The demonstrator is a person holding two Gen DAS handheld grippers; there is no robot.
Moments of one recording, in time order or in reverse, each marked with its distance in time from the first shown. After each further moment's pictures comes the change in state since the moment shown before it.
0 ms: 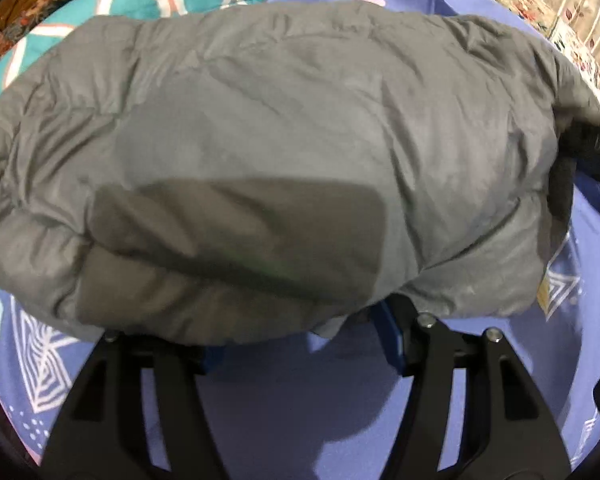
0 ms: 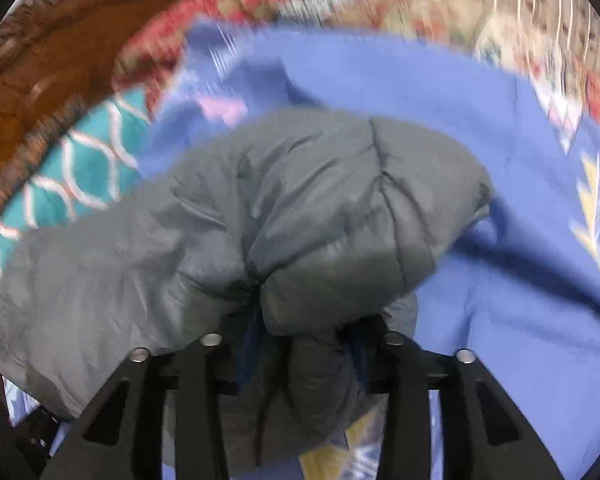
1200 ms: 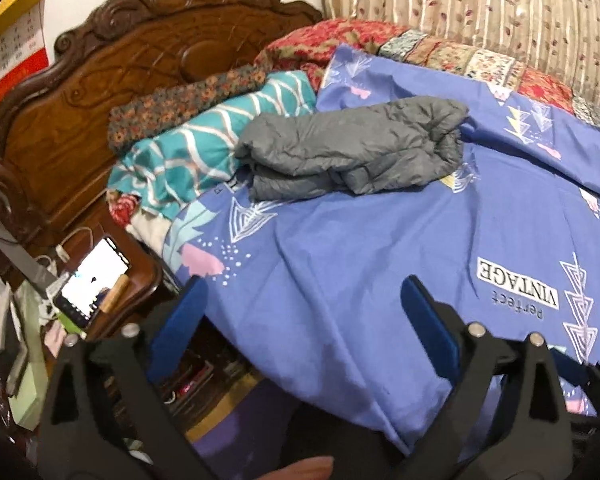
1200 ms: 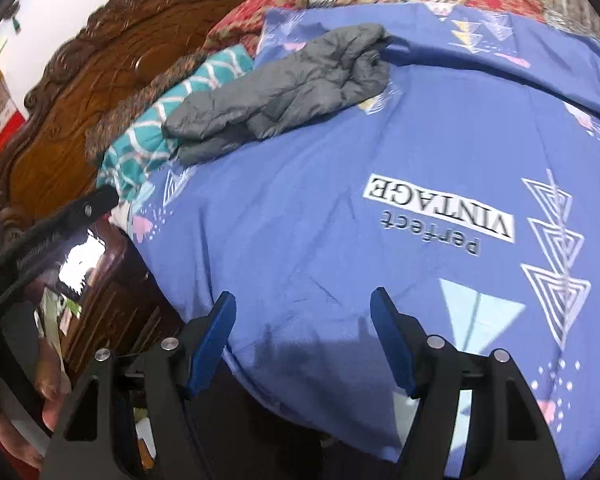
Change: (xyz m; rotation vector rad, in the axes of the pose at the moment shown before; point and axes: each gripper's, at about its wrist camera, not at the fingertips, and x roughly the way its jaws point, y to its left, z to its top) left arm -0.300 0.027 -0.220 0.110 -0.315 0.162; right arm -0.295 0.065 -0.348 0.120 -0.031 0.155
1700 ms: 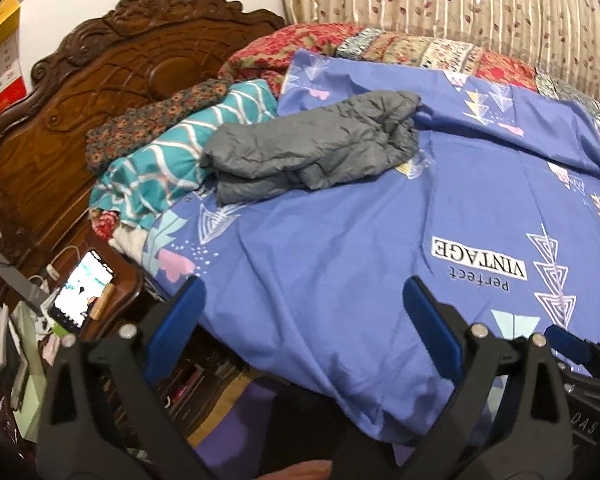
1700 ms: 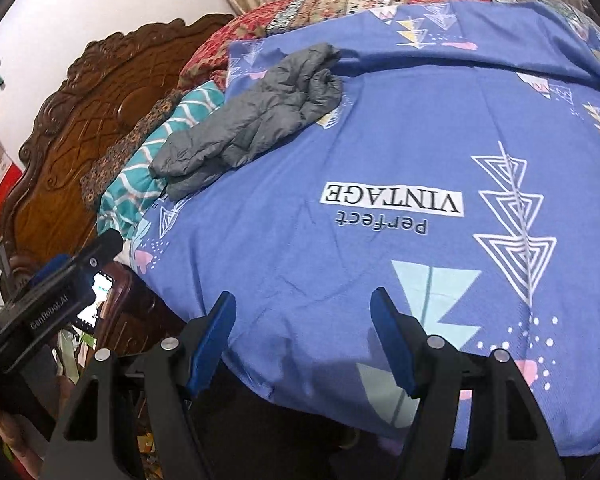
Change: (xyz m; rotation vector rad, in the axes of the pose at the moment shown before) left arm -0.026 -0.040 -0.013 0.096 -0.009 -0.067; right arm -0.030 -0.034 -0.015 0.140 -0.051 0.005
